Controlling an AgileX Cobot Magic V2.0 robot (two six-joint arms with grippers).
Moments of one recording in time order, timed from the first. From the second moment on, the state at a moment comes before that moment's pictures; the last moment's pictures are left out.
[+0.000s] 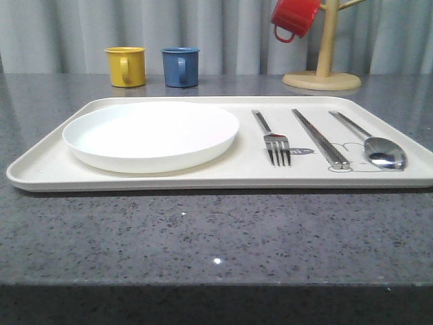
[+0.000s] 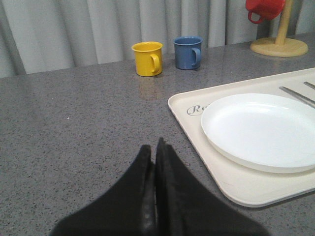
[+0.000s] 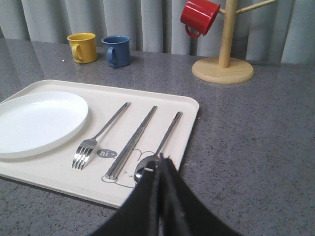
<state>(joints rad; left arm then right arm) -0.21 0.18 -0.35 -0.05 0.39 0.16 0.36 0.16 -0.37 -0.15 0.44 0.23</state>
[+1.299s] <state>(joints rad) -0.05 -0.01 0.01 -0.05 0.12 0.16 0.36 0.16 -0.37 -0.15 0.44 0.23</state>
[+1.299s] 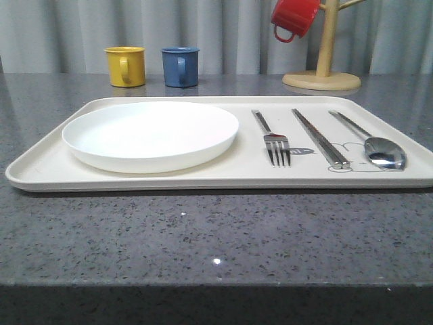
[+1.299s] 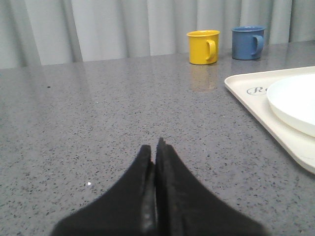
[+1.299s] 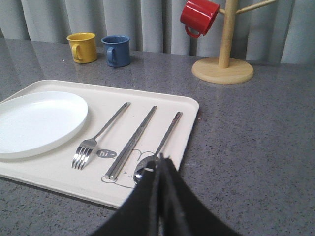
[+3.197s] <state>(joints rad) -0.05 -0.01 0.01 -0.05 0.12 0.16 0.03 -0.01 0.03 0.12 0.20 -0.04</state>
